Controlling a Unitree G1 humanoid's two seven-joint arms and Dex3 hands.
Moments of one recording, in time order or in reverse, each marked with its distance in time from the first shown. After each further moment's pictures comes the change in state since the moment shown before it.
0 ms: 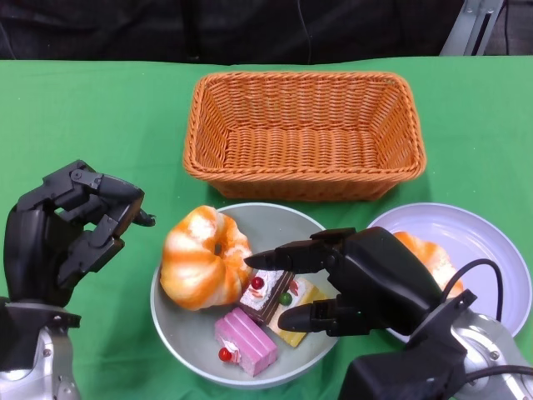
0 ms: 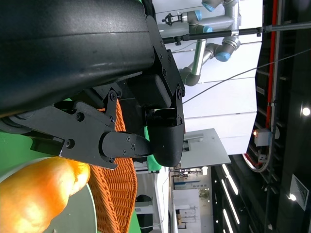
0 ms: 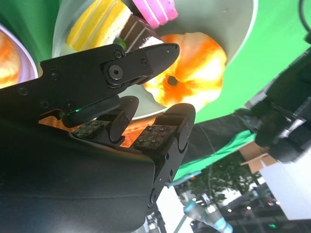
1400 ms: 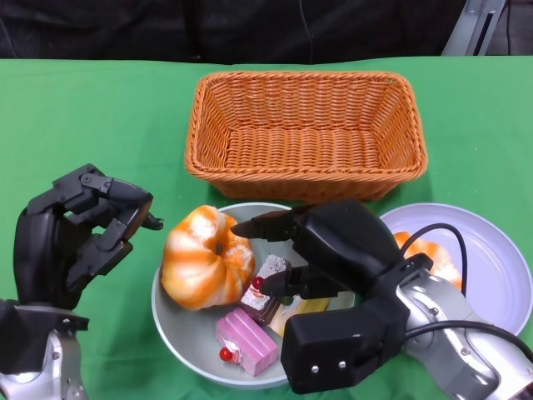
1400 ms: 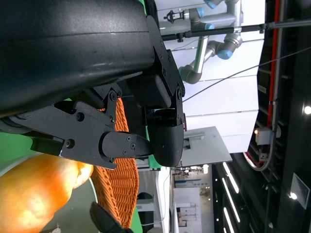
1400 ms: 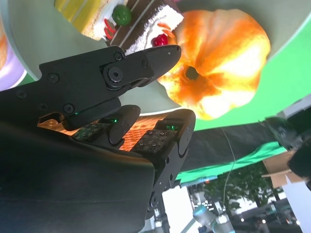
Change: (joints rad) left arm 0.002 -0.023 -0.002 0.011 0.016 -0.016 0.007; right arm -0.211 0.054 0.115 0.212 -0.138 0.141 -0.104
